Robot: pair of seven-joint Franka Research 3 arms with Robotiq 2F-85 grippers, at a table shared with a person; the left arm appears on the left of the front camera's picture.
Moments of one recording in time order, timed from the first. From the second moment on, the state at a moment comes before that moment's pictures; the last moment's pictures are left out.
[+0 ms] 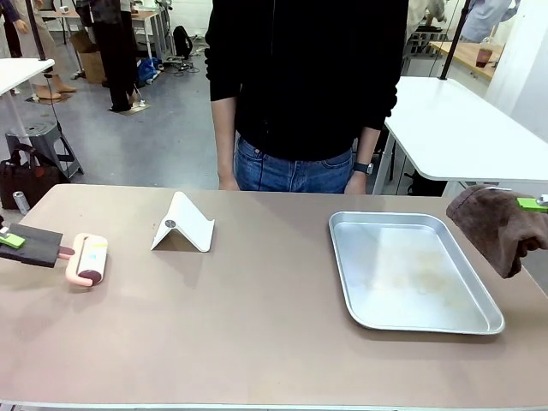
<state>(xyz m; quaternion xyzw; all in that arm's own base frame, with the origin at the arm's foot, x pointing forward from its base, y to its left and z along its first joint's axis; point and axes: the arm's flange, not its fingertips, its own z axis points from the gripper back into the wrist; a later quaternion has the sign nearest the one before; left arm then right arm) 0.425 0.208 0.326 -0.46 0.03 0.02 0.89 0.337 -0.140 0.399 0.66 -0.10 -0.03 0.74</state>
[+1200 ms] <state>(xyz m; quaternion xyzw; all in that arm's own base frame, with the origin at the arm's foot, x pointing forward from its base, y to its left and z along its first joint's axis) 0.429 0.224 0.394 -0.54 0.02 0.03 0.84 0.337 -0.140 0.399 0.66 -0.10 -0.03 0.74</state>
